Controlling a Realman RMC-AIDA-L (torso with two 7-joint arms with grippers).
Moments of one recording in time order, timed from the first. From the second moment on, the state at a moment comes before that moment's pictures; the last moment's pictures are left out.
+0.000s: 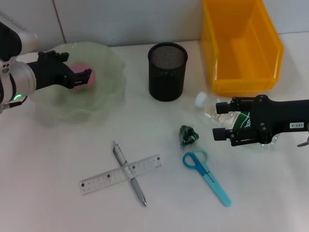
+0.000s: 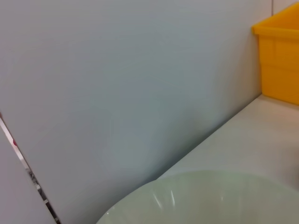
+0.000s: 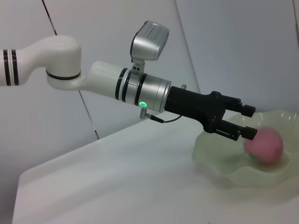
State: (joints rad) left arm -0.64 -2.07 1.21 0.70 1.89 0.64 -1.53; right arm 0.49 1.97 -0.78 -0.69 -1.91 -1.71 1.45
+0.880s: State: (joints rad) left arm -0.62 -2.04 0.88 0.70 1.69 1.33 -1.60; right arm 0.49 1.96 -0.78 -0.70 -1.90 -1.71 1.45
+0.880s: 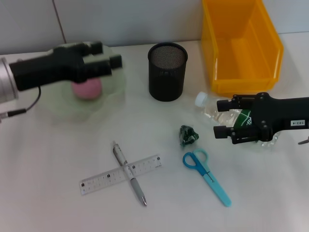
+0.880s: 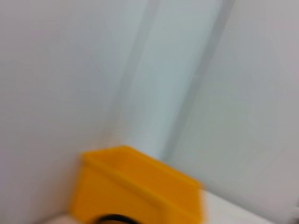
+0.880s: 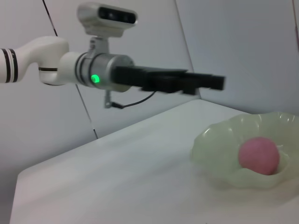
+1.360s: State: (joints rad) left arm -0.56 -2.03 0.89 0.59 1.81 1.66 -1.45; right arm 0.49 1.95 -0.77 -0.72 -1.90 -1.71 1.46
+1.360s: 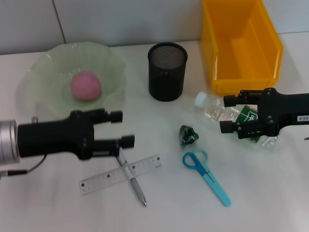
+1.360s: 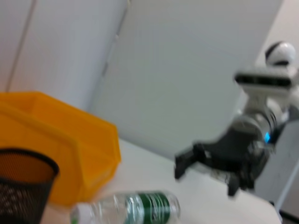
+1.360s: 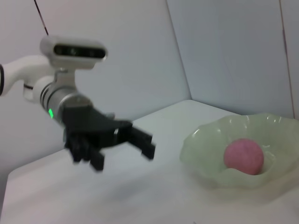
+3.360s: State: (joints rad) left arm -0.52 -2.05 0.88 0.56 1.84 1.58 -1.33; right arm 0.96 2.04 -1.22 -0.84 -2.54 -1.42 2.13
